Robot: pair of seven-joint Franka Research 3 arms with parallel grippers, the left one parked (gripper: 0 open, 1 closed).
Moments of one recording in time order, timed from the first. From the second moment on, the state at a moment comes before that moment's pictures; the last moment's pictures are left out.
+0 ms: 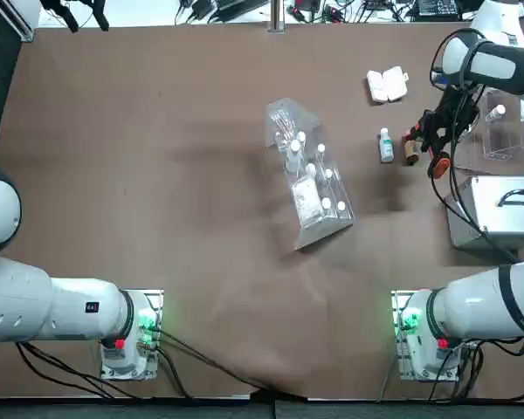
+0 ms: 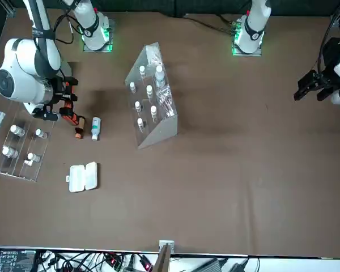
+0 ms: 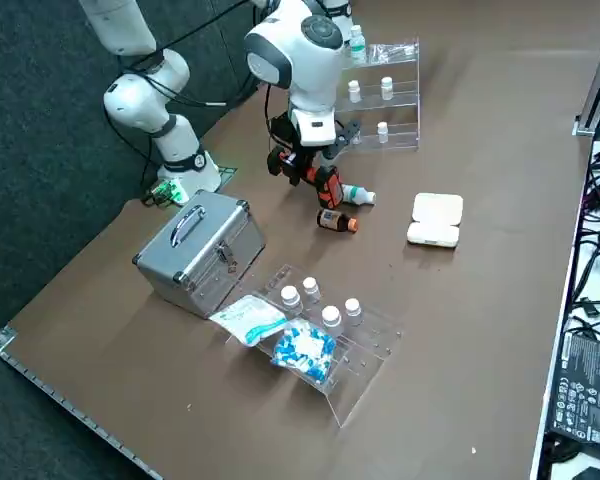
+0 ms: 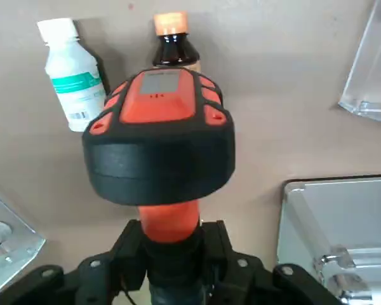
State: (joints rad) arm 0.02 0.05 -0.09 -2.24 0.04 1.93 0.03
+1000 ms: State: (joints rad) arm 0.01 0.09 -0.09 -2.24 0.04 1.94 0.02
